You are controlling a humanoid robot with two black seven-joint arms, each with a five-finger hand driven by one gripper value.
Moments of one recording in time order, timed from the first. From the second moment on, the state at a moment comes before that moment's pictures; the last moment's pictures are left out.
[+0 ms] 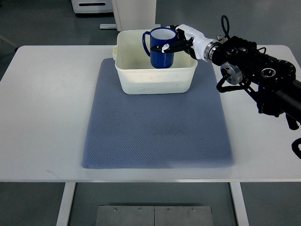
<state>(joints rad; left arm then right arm) -0.02 0.00 -0.59 -0.14 0.30 -0.04 -0.01 1.24 -0.08 0.31 0.64 -0.44 0.09 -0.02</state>
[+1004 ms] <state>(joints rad) -0.02 0.00 -0.59 -0.14 0.30 -0.04 -0.01 1.23 -0.07 0.33 0.65 -0.44 0.08 0.01</state>
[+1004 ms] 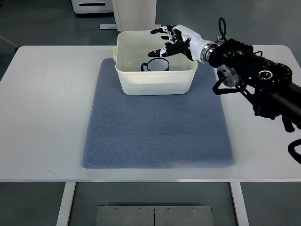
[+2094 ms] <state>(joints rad) -0.02 0.00 -0.59 -0.14 0.30 -0.04 -0.01 0.98 -0.33 0.72 0.77 -0.23 0.09 0.10</state>
